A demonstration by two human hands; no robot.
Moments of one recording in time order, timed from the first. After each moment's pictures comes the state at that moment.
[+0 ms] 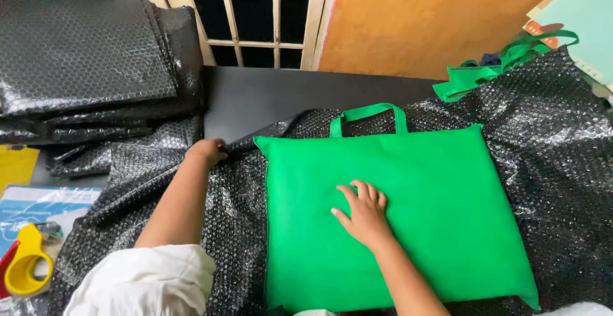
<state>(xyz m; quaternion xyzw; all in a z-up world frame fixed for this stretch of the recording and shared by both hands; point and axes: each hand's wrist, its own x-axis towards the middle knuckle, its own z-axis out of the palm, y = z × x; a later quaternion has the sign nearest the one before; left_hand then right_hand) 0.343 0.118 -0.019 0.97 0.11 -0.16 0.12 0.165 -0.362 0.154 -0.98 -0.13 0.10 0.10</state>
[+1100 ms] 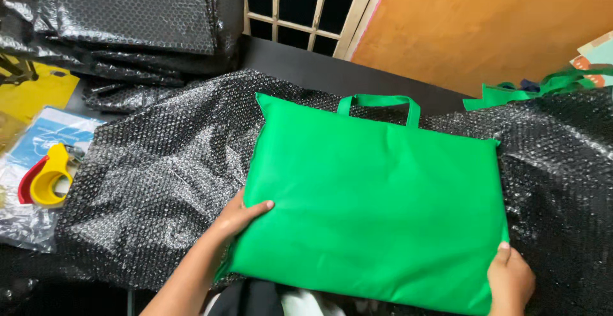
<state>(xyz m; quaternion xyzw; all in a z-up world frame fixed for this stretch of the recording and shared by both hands) 0.067 -0.047 0.135 0.65 0.28 -0.19 0.68 0.119 -0.715 0.101 -0.97 0.25 -0.01 0.02</state>
